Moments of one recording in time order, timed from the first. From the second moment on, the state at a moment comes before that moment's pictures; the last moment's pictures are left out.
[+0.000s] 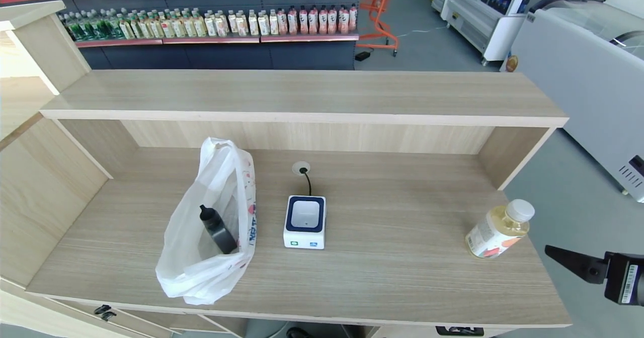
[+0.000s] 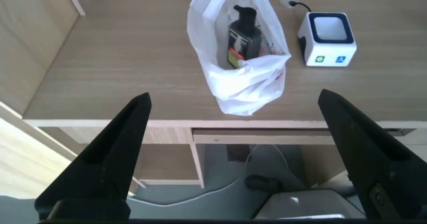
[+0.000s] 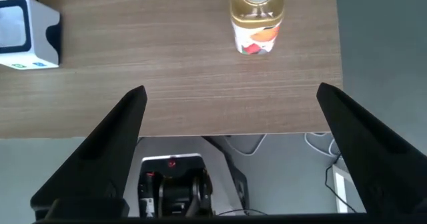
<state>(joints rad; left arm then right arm) 0.00 0.00 0.00 0.00 -0.06 0.02 0.08 1.04 -0.40 -0.20 -0.03 0.15</state>
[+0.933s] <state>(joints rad) 0.00 0.00 0.00 0.00 -0.06 0.02 0.05 1.29 -0.35 -0.34 -0.27 0.18</state>
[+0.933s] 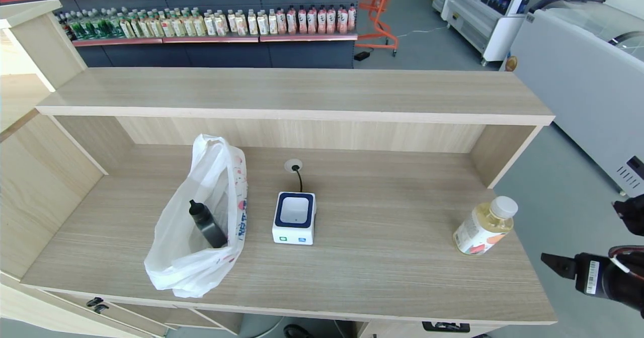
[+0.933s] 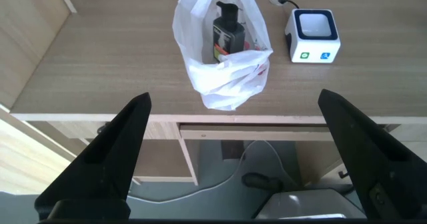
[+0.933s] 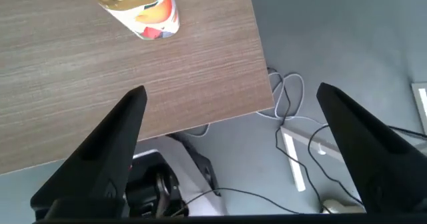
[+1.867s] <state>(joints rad) 0.00 0.00 0.00 0.00 -0.06 0.02 0.17 1.88 -0.38 -0.97 -0.21 0.14</state>
